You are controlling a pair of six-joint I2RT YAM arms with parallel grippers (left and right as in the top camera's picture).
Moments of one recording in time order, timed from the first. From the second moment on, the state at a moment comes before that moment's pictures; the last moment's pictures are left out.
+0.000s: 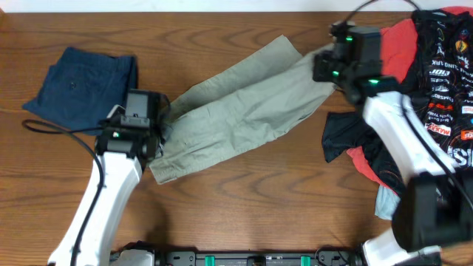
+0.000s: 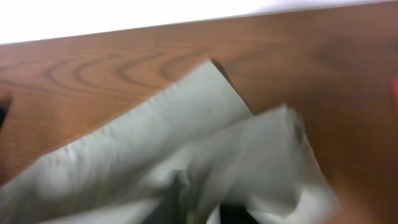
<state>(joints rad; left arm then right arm) -0.11 1.31 0.96 -0.82 -0.18 -1.10 0.16 1.76 1.28 -0.18 -0.19 0.25</state>
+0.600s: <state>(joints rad) 0.07 1.44 0.94 -0.89 -0.10 -1.02 0.20 1.86 1.28 -0.35 -0.24 0.22</state>
